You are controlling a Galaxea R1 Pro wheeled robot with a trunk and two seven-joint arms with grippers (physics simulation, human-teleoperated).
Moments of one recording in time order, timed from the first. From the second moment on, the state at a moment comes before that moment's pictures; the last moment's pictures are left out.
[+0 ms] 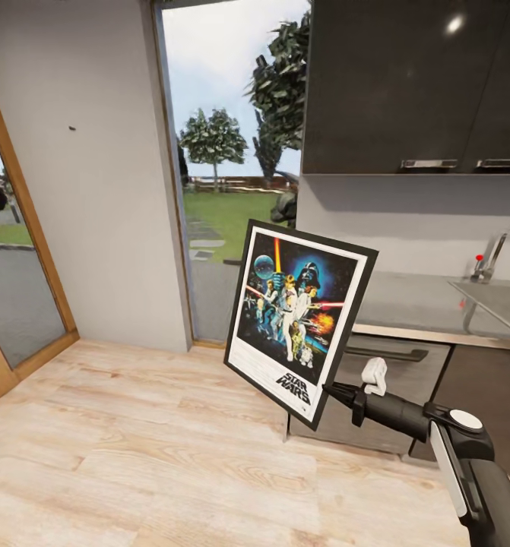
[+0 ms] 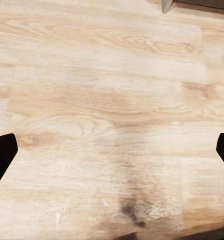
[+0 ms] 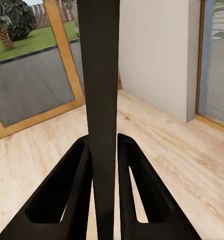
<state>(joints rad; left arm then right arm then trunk) 0.04 0.11 0.08 -0.75 0.00 -0.06 -0.34 -0.34 -0.13 -0.21 -1.47 -0.02 0.44 1.14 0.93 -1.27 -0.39</state>
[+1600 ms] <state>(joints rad) 0.04 0.11 0.08 -0.75 0.00 -0.05 -0.34 -0.34 -0.12 -0.20 -1.47 -0.02 0.44 1.14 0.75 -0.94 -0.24</state>
